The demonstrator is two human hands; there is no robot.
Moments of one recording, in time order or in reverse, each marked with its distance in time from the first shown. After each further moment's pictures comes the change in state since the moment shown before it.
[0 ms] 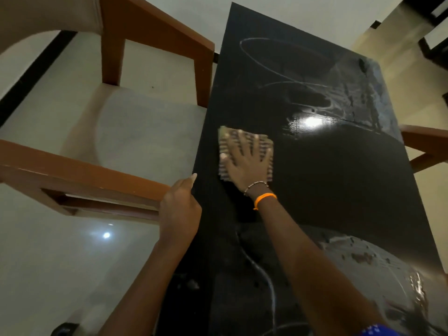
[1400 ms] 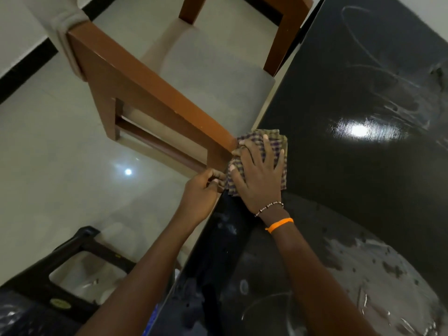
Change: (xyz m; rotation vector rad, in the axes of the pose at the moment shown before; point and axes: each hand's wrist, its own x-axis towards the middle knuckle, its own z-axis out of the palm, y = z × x) left_hand -0.072 -0.060 -0.020 -0.565 -0.134 -0.434; right_hand -0.110 -0.082 0.008 -0.034 -0.019 -0.376
